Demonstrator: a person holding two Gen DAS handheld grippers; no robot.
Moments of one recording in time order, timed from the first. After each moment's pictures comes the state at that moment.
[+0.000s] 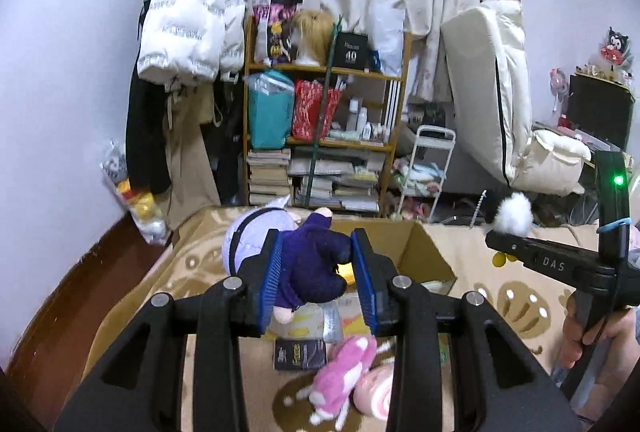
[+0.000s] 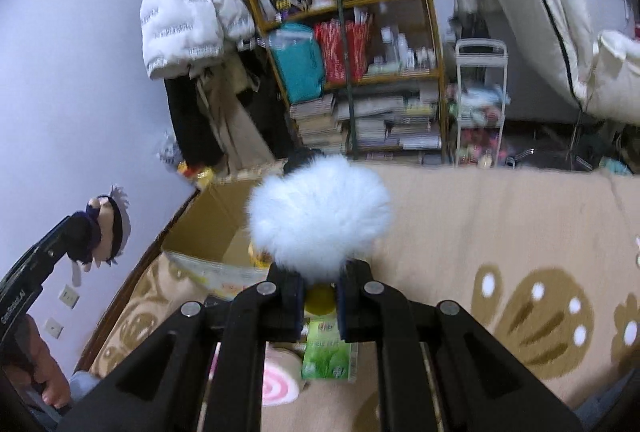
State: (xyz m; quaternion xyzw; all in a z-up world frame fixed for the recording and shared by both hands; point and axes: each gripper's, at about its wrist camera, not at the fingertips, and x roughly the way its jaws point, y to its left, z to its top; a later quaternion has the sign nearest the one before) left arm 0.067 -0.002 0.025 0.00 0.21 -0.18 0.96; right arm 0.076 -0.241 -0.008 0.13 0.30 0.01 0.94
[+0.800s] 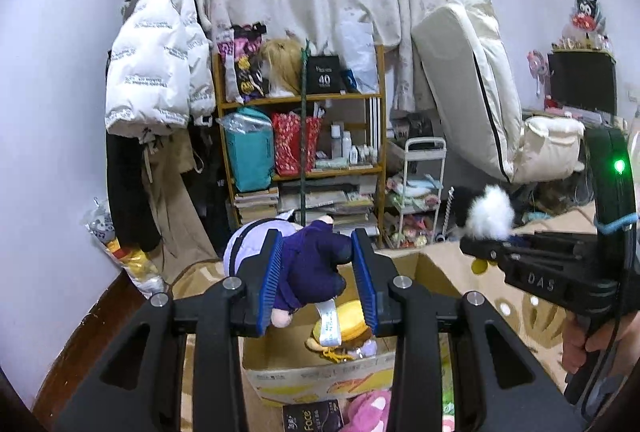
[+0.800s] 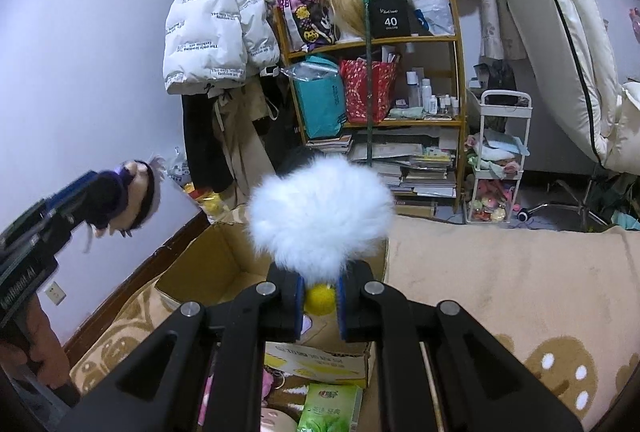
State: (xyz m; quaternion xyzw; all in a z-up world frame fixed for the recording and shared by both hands) left arm 0.112 -0.045 0.022 0.06 0.16 -0.21 0.96; right arm 0.119 -0.224 -0.010 0.09 0.26 0.03 0.96
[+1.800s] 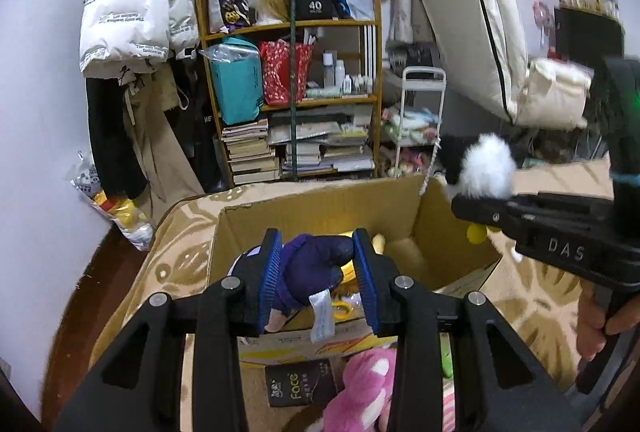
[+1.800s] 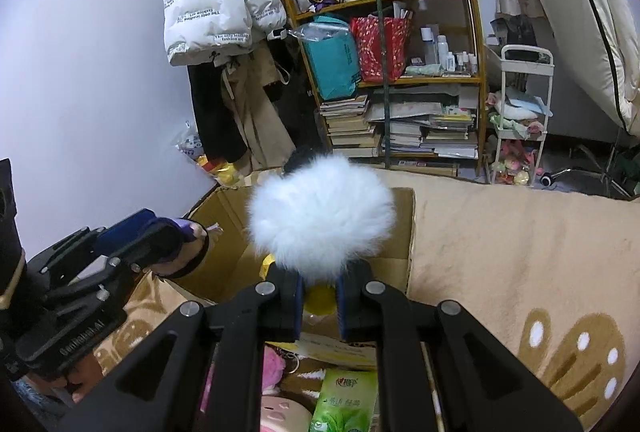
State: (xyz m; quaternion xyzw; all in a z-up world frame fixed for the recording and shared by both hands) left arm 0.140 -0.067 -0.035 0.10 0.27 -0.21 0.94; right arm 0.141 -0.226 -0.047 0.12 0.32 0.07 0.94
